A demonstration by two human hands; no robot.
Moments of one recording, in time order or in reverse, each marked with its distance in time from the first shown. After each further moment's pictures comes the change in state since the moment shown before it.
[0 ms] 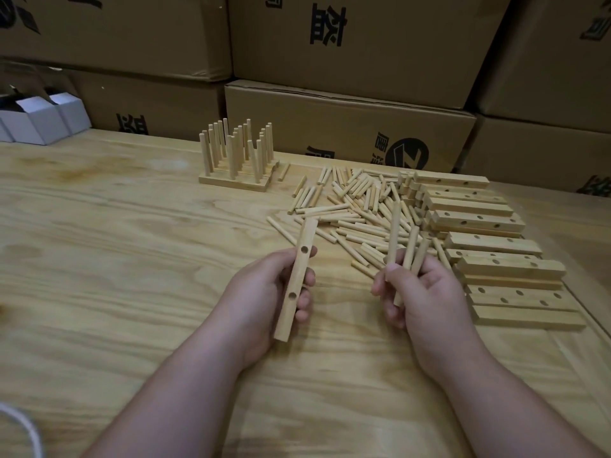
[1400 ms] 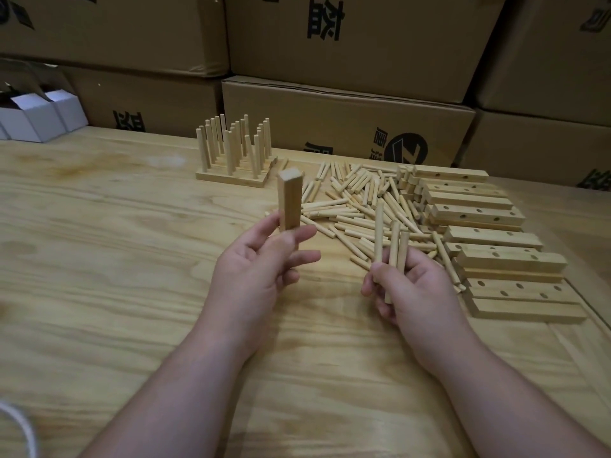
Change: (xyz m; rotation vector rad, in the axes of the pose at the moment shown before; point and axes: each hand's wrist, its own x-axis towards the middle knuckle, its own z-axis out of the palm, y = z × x) left_hand 0.002 -0.006 -0.006 0.078 0.032 0.424; right_hand 0.004 0.008 0.002 -0.078 -0.078 -0.007
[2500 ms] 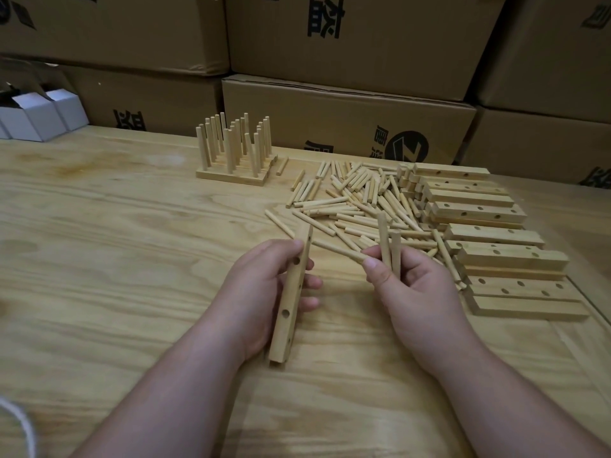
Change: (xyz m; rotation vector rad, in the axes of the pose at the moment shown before) left_hand -0.004 0.007 0.010 -0.004 0.049 -0.337; right_hand -0.003 0.003 0.001 -0.094 0.028 -0.145
